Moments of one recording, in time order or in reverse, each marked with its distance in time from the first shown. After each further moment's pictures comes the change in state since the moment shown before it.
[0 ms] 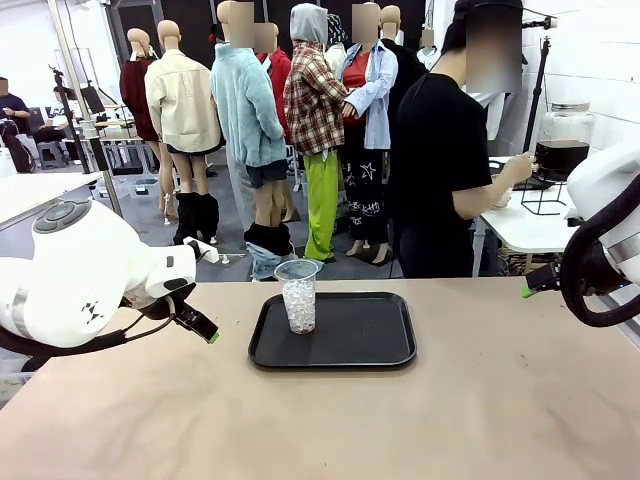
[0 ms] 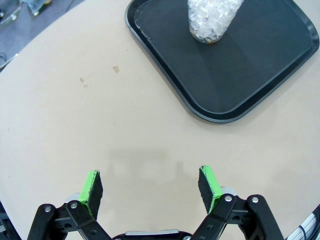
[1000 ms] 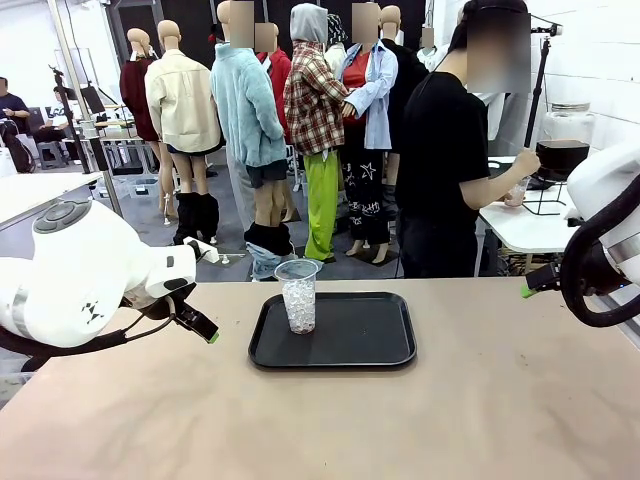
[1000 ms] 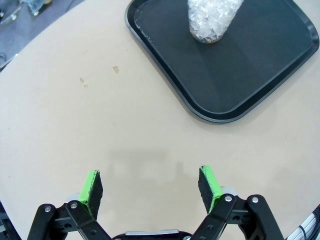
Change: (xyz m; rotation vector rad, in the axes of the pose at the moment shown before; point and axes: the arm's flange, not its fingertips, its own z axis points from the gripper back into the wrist) left arm 0.000 0.000 0.000 0.000 0.000 0.000; right arm 0.000 0.000 0.000 0.000 0.000 0.000
